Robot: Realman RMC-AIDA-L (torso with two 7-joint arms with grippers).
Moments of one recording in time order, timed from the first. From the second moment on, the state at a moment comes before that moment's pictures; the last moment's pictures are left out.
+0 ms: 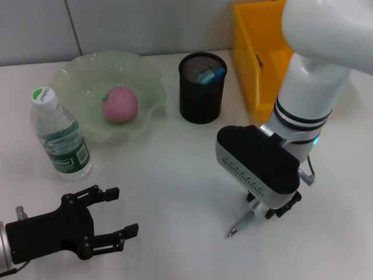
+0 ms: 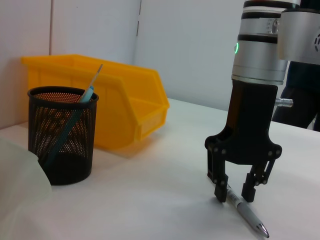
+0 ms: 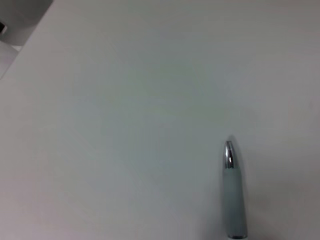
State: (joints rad) left arm -0.26 -2.06 1.11 0.62 1.66 1.48 -1.08; right arm 0.90 2.09 -1.69 -0.92 -2.60 -1.54 1.48
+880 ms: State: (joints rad) left arm -0.27 -2.06 1.11 0.62 1.66 1.48 -1.08; right arm 0.90 2.09 -1.70 -0.91 -2.59 -1.51 1.47
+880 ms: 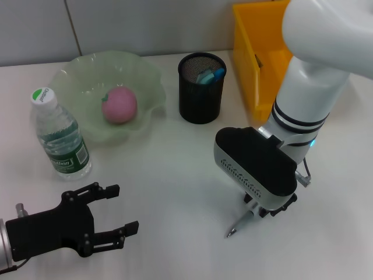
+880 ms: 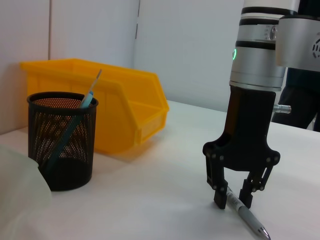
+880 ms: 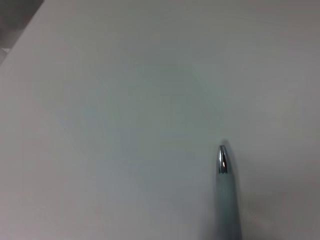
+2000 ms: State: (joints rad) left arm -0.27 -2.06 1.09 0.61 1.65 1.49 -1.09; right arm 0.90 2.08 -1.62 -1.15 -2.63 -1.72 1.56
